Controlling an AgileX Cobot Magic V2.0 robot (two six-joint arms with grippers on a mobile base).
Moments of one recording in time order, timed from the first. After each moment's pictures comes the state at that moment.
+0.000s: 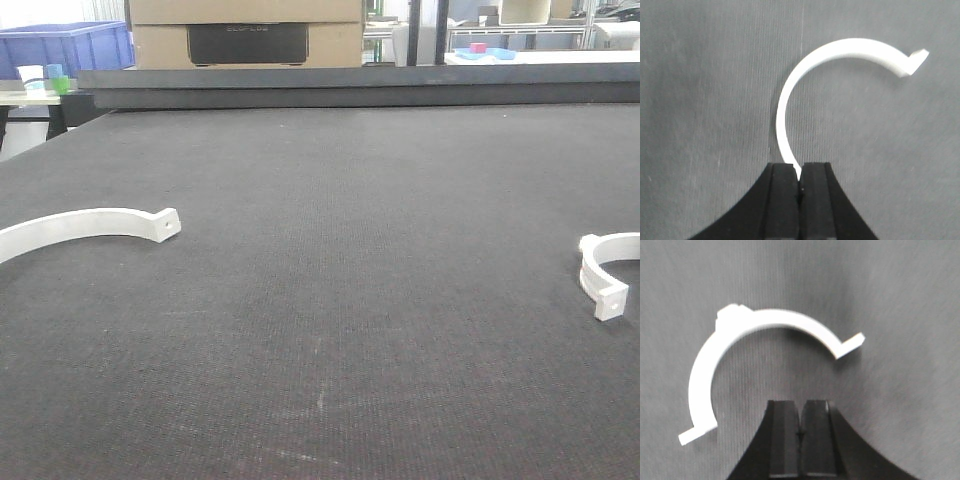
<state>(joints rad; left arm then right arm) -0.02 1.31 -1.04 -0.06 0.91 -0.05 0.01 1.36 -0.87 0.21 0.79 -0.05</state>
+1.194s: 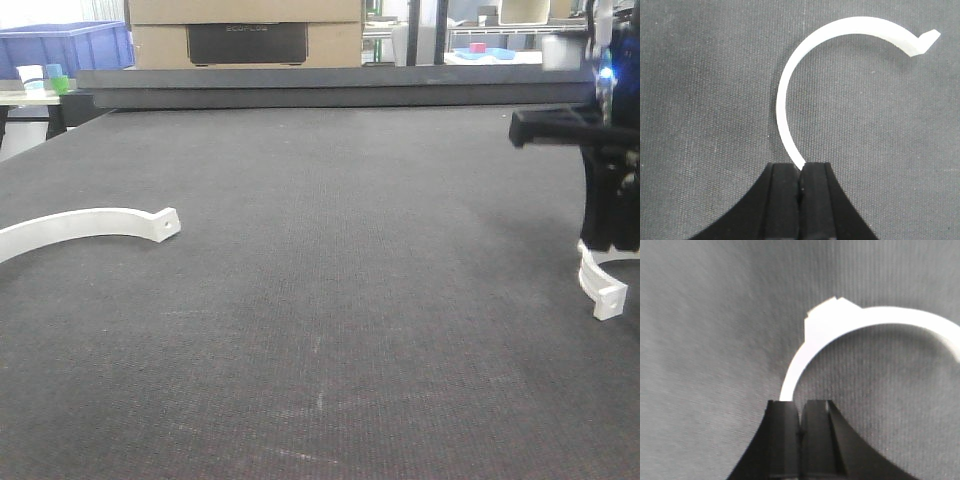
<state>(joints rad) -0.02 1.31 -1.02 -0.07 0.91 -0.05 0.28 1.67 -1.16 0.07 1.00 0.30</state>
